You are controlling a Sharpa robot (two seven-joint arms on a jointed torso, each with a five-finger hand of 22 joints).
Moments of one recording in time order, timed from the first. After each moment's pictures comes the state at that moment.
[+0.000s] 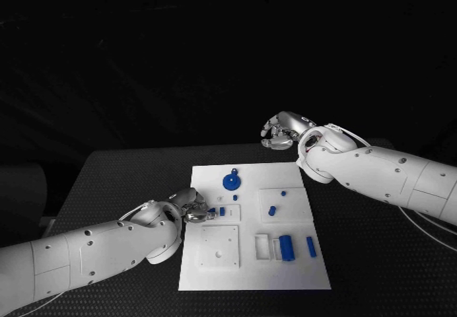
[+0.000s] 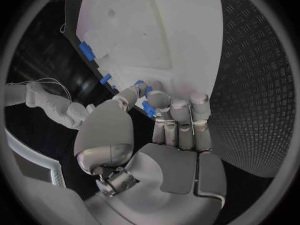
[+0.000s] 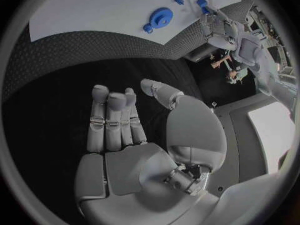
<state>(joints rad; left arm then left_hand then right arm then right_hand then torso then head) 1.14 -0.61 -0.24 1.40 -1.16 -0.46 -0.38 0.95 -0.24 0.60 -0.05 0.40 1.11 0.01 0.52 0.61 1.37 -0.10 0.92 0.73 1.17 -0.21 1.40 0.66 0.10 1.00 -0.16 1.13 1.31 1.24 -0.69 0.01 1.24 -1.39 -0.42 -0.20 0.99 -0.27 0.79 -0.12 0.38 0.93 0.12 0.28 0.49 1.08 0.01 1.06 0.85 1.28 -0.10 1.02 0.97 0.25 1.13 0.00 0.82 1.27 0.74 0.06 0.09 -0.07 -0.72</state>
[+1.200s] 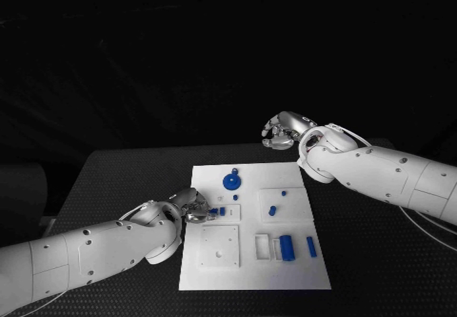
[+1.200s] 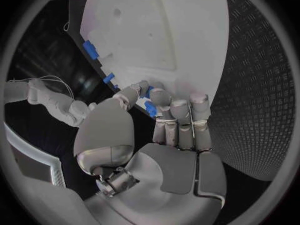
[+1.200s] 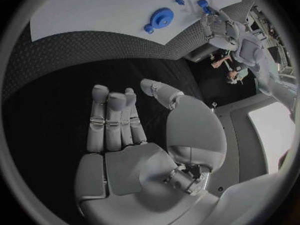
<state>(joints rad) 1.14 -0.62 -0.24 1.41 -1.13 -0.45 -0.35 0.94 -0.26 0.59 -0.03 0.39 1.06 0.02 0.50 0.58 1.36 -0.09 0.92 0.72 1.16 -0.20 1.39 0.65 0.10 1.00 -0.16 1.12 1.31 1.24 -0.69 0.01 1.23 -1.39 -0.42 -0.20 0.99 -0.27 0.79 -0.12 0.38 0.93 0.12 0.28 0.49 1.08 0.01 1.06 0.85 1.28 -0.10 1.02 0.97 0.25 1.13 0.00 0.82 1.27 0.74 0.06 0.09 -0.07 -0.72</state>
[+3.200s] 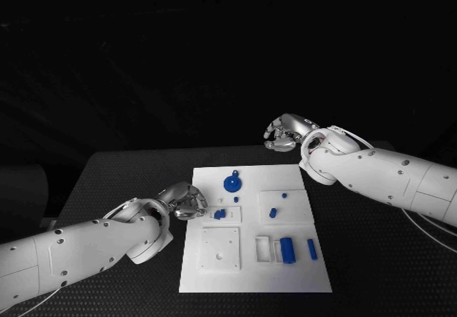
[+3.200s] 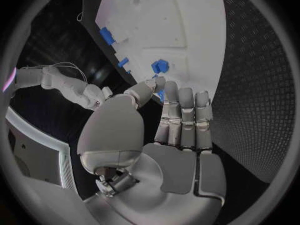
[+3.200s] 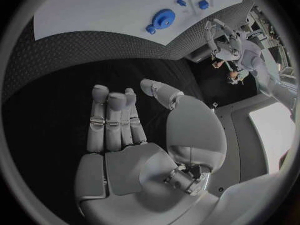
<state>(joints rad) 1.16 -0.73 -0.22 1.49 -1.05 -0.48 -0.17 1.12 -0.20 0.63 -0.20 0.34 0.91 0.11 0.44 0.55 1.13 0.01 0.75 0.62 0.96 -0.08 1.21 0.55 0.04 0.81 -0.10 0.95 1.27 1.24 -0.70 0.01 1.23 -1.39 -0.41 -0.19 0.99 -0.27 0.79 -0.12 0.38 0.92 0.12 0.28 0.49 1.08 0.01 1.06 0.85 1.28 -0.10 1.02 0.97 0.25 1.13 0.00 0.81 1.27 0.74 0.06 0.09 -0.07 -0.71</state>
